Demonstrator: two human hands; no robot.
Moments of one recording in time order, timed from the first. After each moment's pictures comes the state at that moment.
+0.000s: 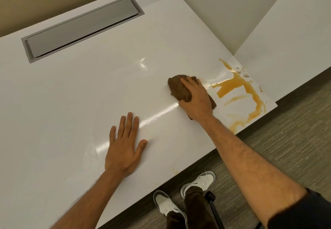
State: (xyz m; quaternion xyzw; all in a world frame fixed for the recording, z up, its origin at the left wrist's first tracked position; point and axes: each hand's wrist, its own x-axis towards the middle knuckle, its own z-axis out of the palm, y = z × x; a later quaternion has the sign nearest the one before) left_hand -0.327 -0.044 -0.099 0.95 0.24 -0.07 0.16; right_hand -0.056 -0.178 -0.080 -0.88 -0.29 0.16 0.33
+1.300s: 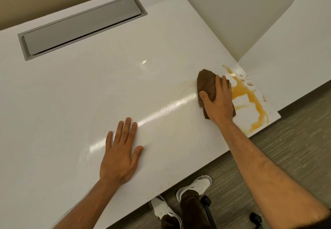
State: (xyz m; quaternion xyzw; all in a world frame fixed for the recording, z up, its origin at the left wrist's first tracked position) left_hand -0.325 -0.044 -0.098 0.95 0.26 -0.06 0.17; right_hand -0.007 -0.212 -0.096 -0.93 -0.18 0.10 0.29
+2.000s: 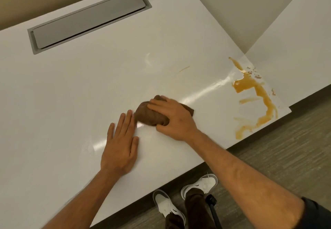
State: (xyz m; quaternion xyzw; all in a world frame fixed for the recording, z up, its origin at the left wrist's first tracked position) left_hand -0.326 -0.046 -0.103 0.94 0.27 -0.02 0.20; right_hand -0.116 -0.163 -0.095 -0.75 -0.51 0.21 0.36
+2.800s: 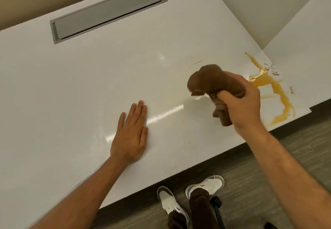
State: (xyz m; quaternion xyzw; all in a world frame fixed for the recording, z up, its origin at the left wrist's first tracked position) left_hand -0.328 -0.047 -0.101 0.94 0.27 -0.03 0.18; right_hand -0.067 -0.235 -0.023 -0.73 -0.17 0.21 0.62
